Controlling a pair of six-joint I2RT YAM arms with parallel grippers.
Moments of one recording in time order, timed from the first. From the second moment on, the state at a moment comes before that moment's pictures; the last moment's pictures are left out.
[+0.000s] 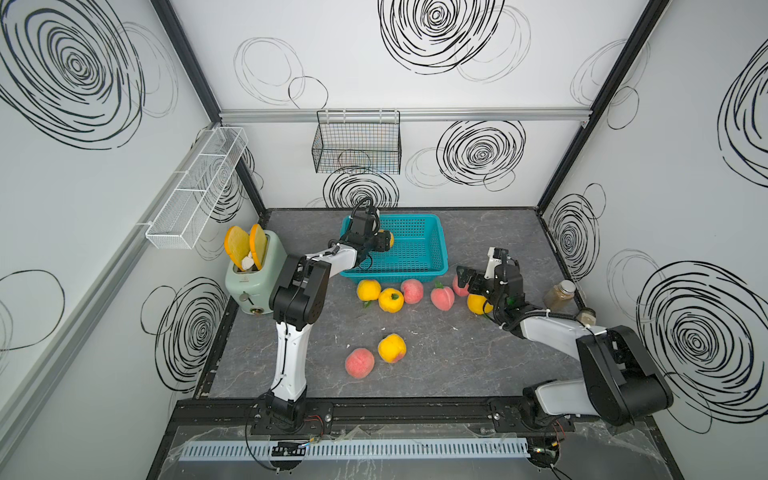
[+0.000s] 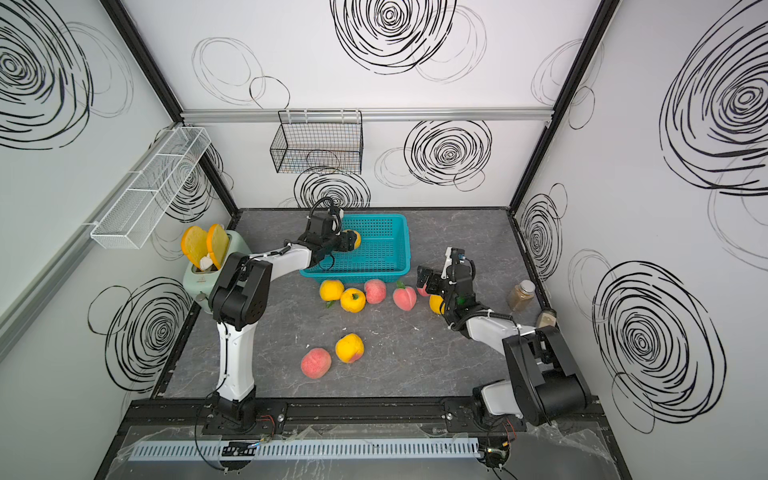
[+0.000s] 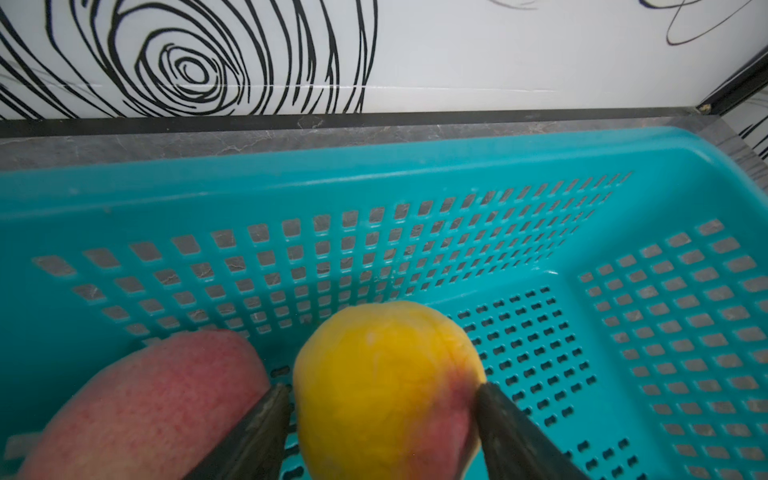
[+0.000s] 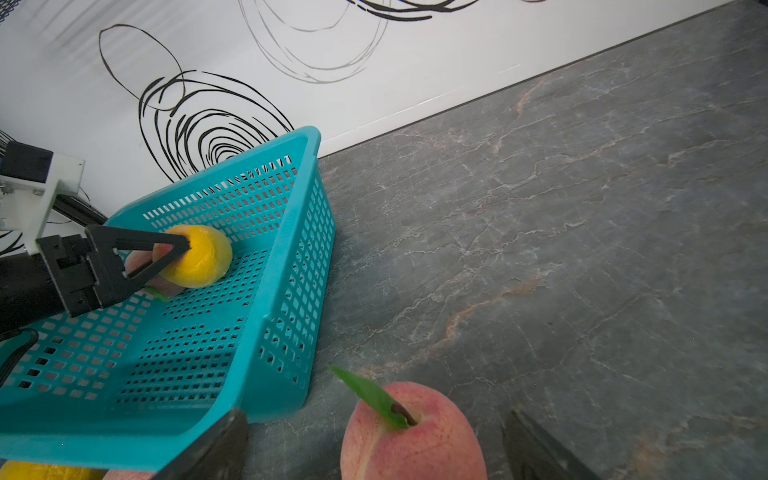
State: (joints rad) left arm -0.32 2.16 1.46 0.09 0.07 -0.22; right arm 0.30 1.38 0.49 0.45 0.00 0.49
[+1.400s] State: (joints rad) left arm -0.37 2.13 1.47 0.07 0.02 -0.20; right arm 0.30 1.38 0.49 0.45 0.00 0.49
